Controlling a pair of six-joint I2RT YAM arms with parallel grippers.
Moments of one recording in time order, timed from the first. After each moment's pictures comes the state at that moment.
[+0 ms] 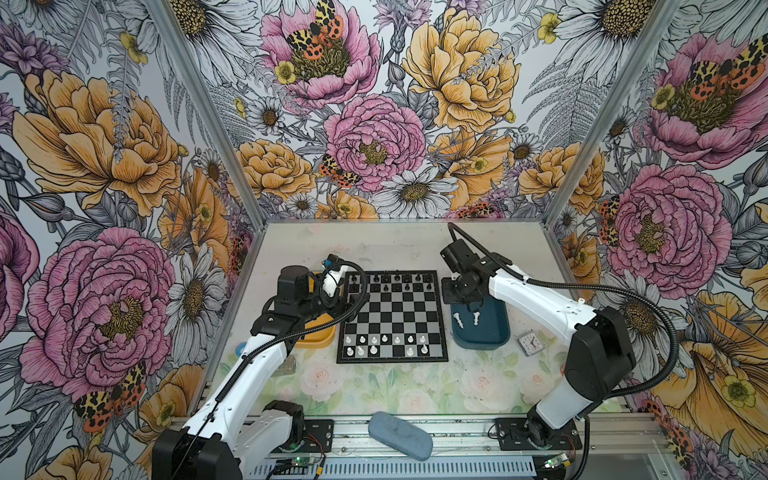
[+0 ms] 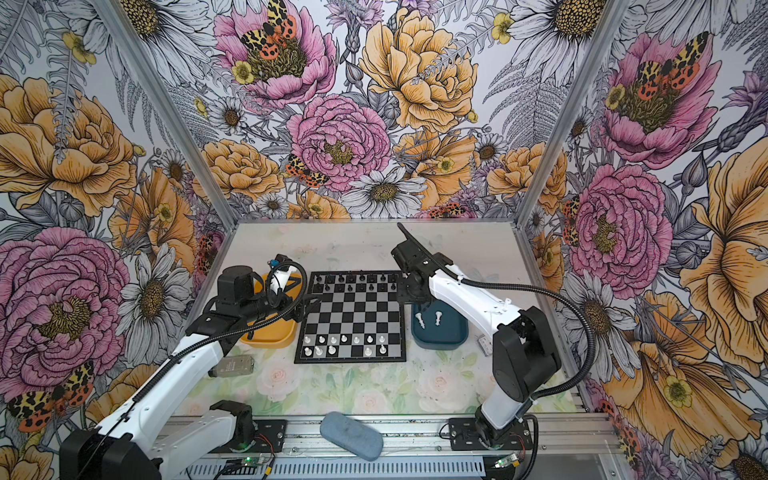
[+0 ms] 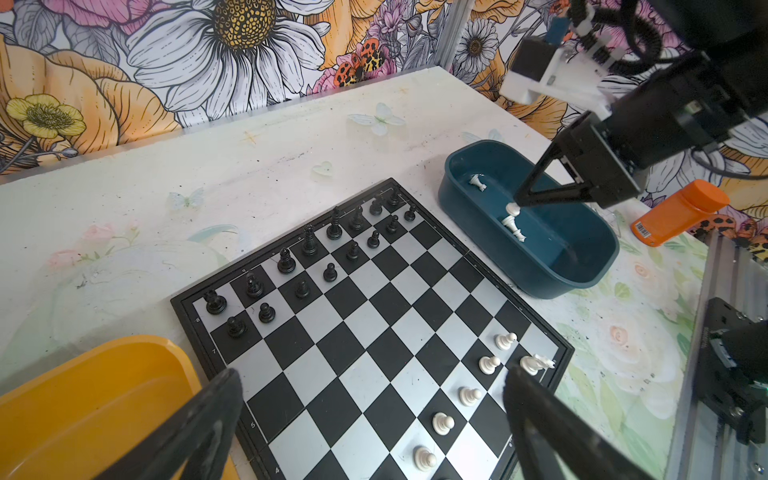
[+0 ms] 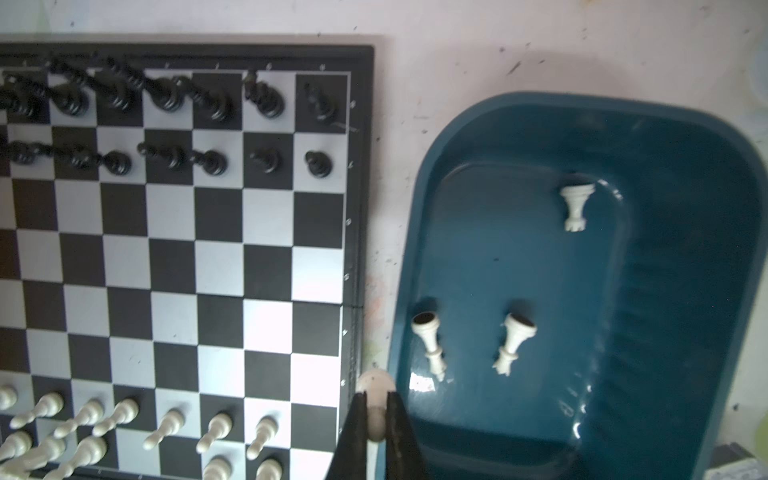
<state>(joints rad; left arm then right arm) -0.20 1.01 0.72 -0.23 0.54 0.10 0.57 1.64 1.34 -0.93 0.07 0.51</state>
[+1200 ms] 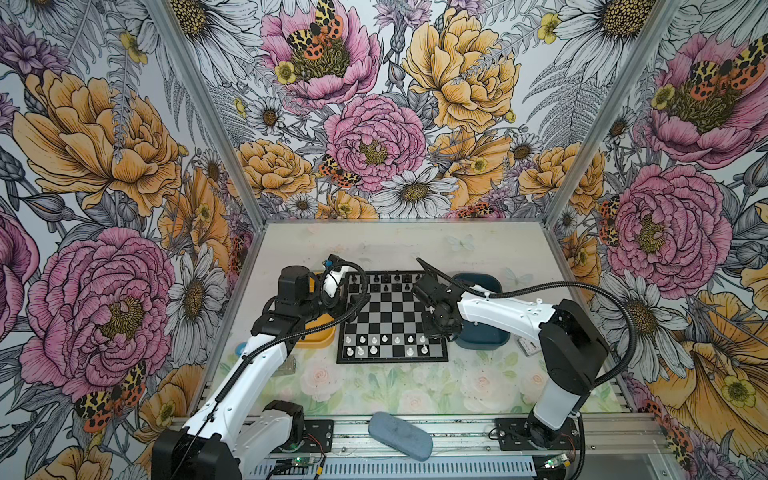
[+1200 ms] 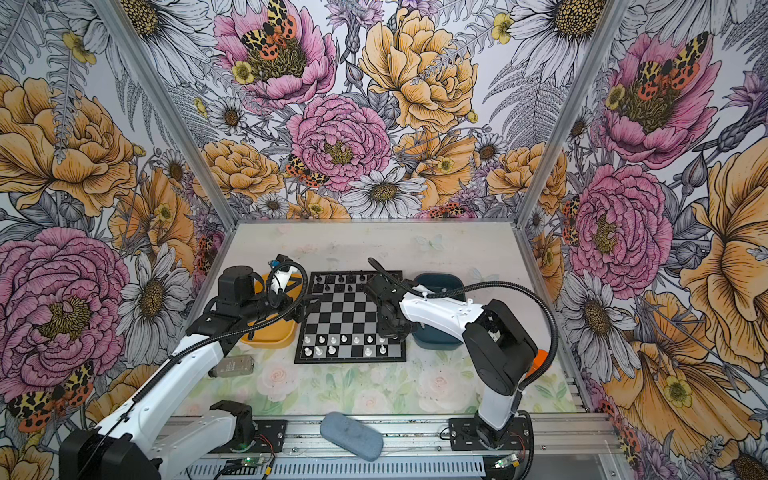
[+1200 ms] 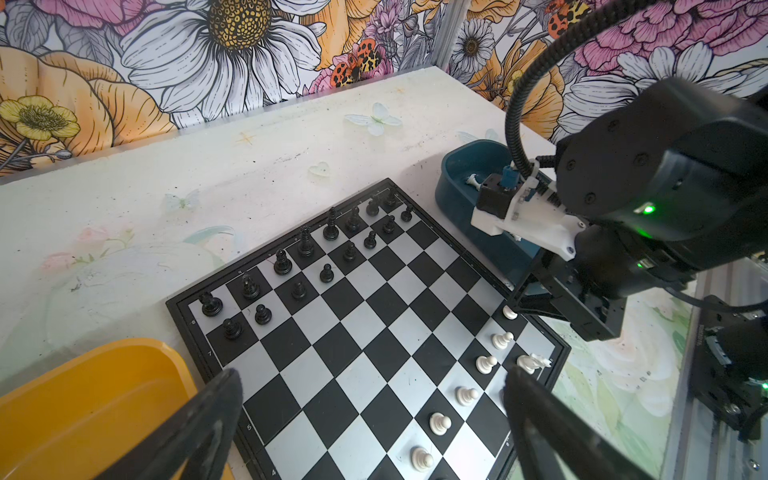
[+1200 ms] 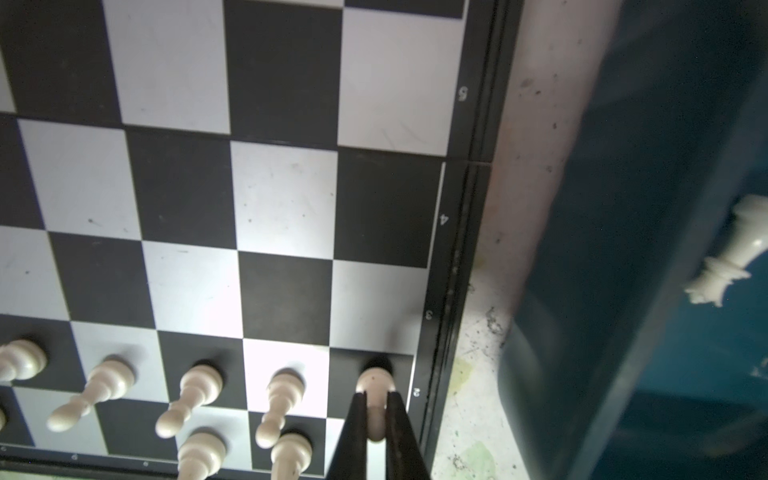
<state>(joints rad) -0.21 1.01 0.72 -0.23 0.54 0.10 0.77 1.75 1.22 -0.90 0.05 0.67</state>
